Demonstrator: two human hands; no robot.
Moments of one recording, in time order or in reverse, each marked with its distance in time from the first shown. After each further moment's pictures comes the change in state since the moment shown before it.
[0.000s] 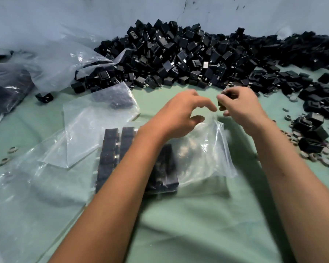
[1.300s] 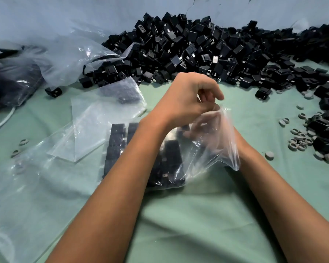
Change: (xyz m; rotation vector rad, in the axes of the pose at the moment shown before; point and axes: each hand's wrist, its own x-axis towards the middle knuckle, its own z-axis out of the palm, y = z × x) left_hand -0.002 0.007 -0.020 -0.225 0.199 0.099; right_hand -0.062 0.012 0.062 0.418 -0.629 -0.163
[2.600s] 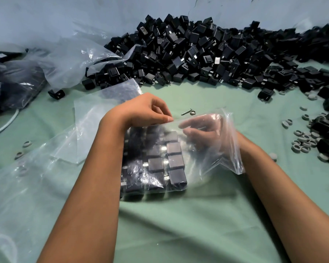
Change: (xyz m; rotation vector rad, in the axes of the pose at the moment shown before) left_hand -0.031 -0.067 -0.058 0.038 -0.310 -0.576; right_hand 0.001 -0.020 -0.002 -0.149 -0.027 -0.085
